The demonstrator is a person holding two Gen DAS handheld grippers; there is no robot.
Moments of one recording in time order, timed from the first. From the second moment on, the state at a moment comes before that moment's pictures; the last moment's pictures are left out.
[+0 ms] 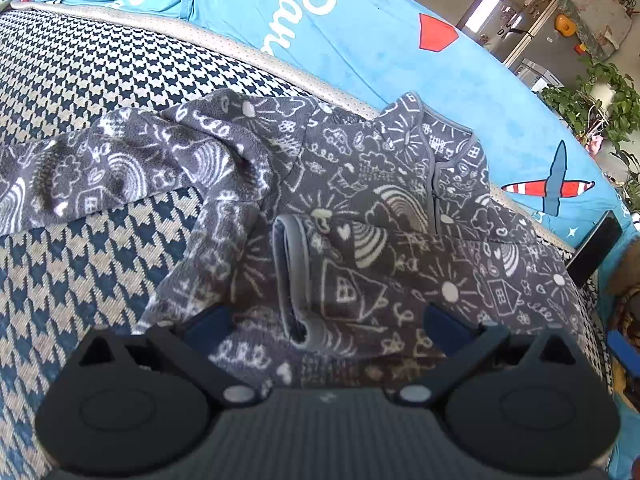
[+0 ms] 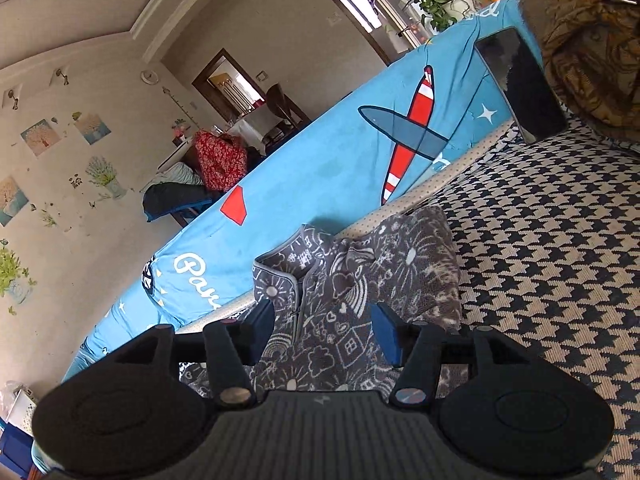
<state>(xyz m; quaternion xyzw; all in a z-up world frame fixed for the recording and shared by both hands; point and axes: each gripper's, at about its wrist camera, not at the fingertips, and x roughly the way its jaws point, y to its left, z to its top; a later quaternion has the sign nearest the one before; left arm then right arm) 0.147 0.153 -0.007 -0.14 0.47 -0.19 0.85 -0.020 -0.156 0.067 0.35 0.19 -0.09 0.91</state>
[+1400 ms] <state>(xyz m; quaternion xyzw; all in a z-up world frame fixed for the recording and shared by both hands) 0.181 0.114 0.008 -0.03 0.40 -0.13 0.91 0.032 -0.154 0.007 0.13 0.32 -0.26 0.90</state>
